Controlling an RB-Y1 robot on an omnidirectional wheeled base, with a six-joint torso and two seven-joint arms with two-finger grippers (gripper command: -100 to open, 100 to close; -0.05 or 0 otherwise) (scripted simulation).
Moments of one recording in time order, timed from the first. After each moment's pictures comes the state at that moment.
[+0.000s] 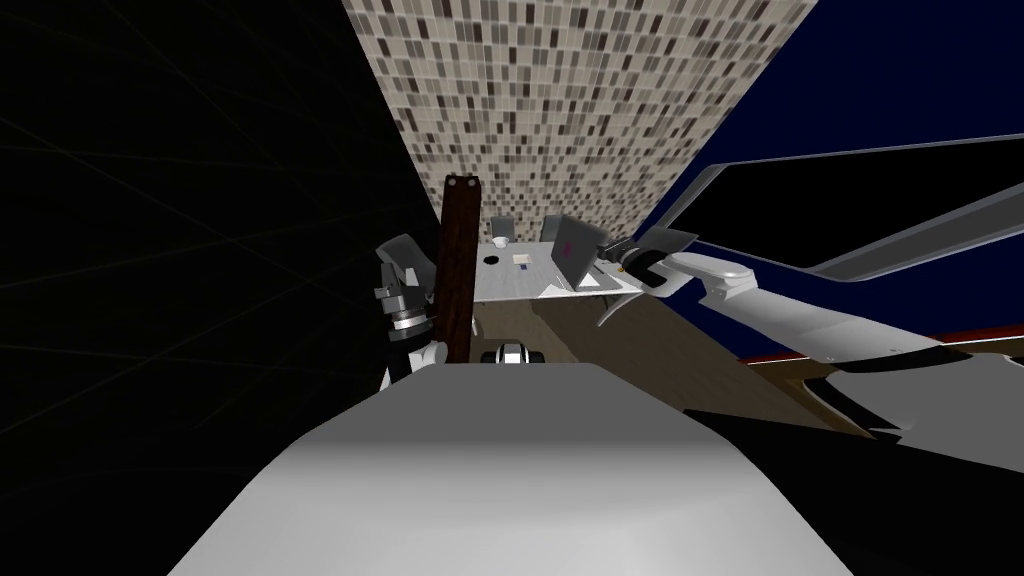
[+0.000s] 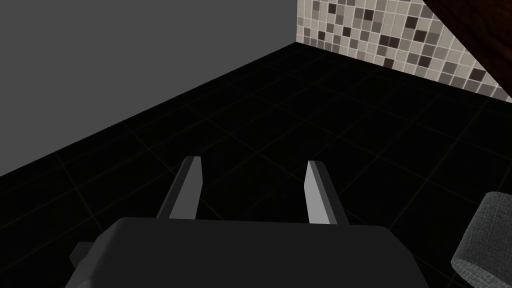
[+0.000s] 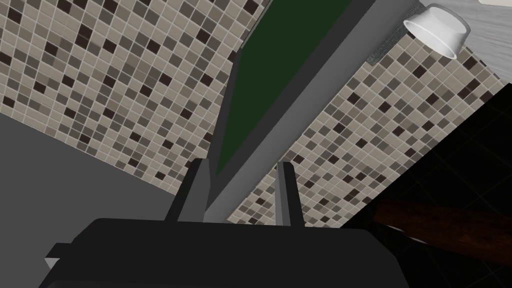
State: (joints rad) left arm 0.50 0.00 0.06 -2.29 0.12 -0.55 -0.05; right arm -0.30 -1.43 0.37 -1.63 0.32 0.14 0.36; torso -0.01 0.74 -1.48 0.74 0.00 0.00
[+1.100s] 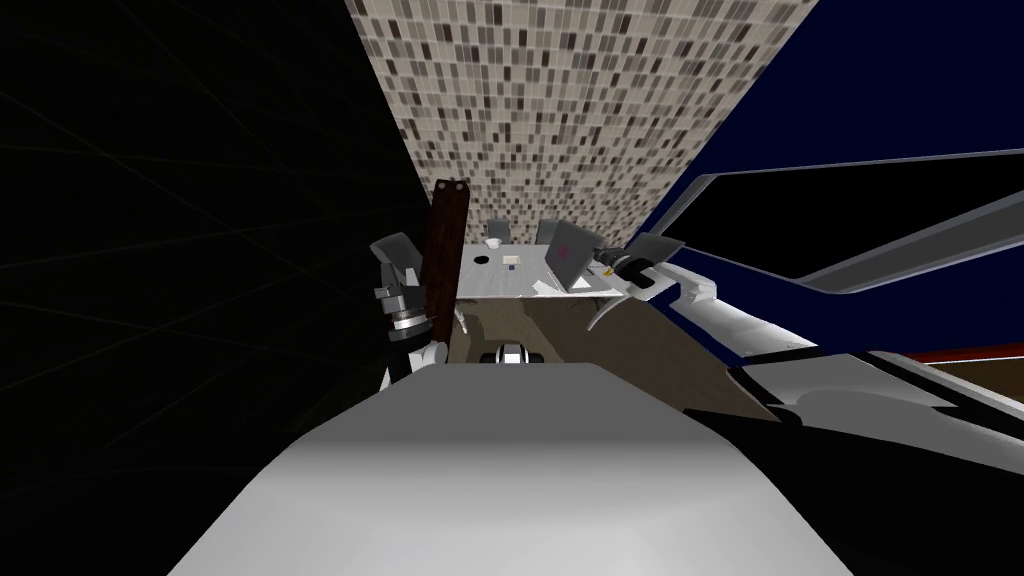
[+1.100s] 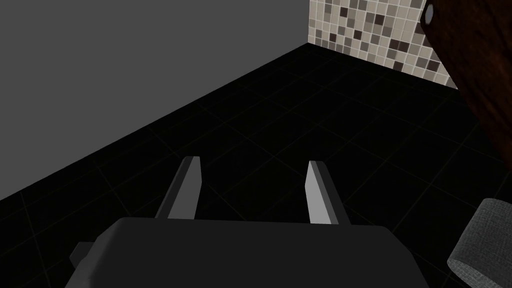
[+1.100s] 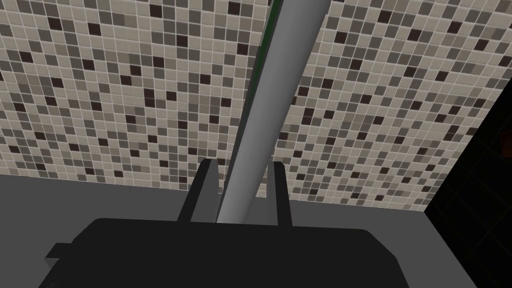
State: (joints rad) left arm 0.50 0.00 0.06 -2.29 0.12 -0.55 -0.05; right arm -0.31 -1.22 0.29 -1.46 0.18 0.03 0.22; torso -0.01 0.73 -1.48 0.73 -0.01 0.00
